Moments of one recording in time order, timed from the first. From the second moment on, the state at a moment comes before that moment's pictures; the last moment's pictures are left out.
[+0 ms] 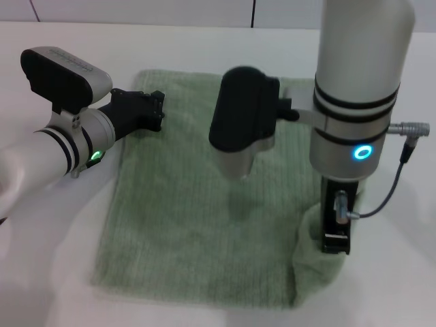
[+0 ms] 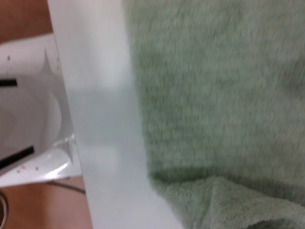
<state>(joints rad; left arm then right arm) -0.63 -2.07 1.71 0.29 0.48 0.54 -0.69 1.13 2.08 -1.90 -1.04 0.76 1.88 -0.52</state>
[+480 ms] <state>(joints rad) -0.62 -2.07 1.71 0.30 0.48 0.54 -0.69 1.19 2.08 -2.08 -0.95 0.88 1.89 -0.43</state>
